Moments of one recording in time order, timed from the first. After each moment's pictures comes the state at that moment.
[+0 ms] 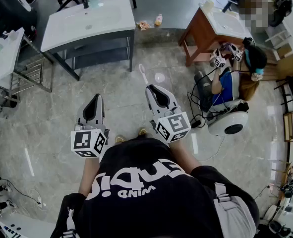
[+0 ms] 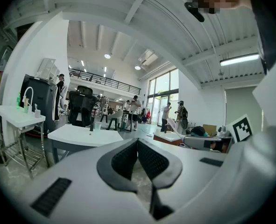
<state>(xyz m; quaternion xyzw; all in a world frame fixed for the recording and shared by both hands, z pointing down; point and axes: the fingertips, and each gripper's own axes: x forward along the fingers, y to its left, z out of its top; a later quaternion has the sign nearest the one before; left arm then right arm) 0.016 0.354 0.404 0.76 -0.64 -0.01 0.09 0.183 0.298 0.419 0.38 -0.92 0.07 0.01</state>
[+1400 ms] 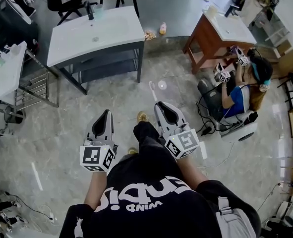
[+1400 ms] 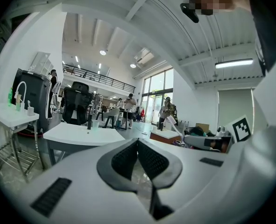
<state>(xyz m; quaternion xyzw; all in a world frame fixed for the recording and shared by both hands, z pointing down) -0.041 0.344 0.427 0.79 -0.60 0.00 0.10 0.129 0.304 0.436 0.40 -0.91 0.08 -0.02</state>
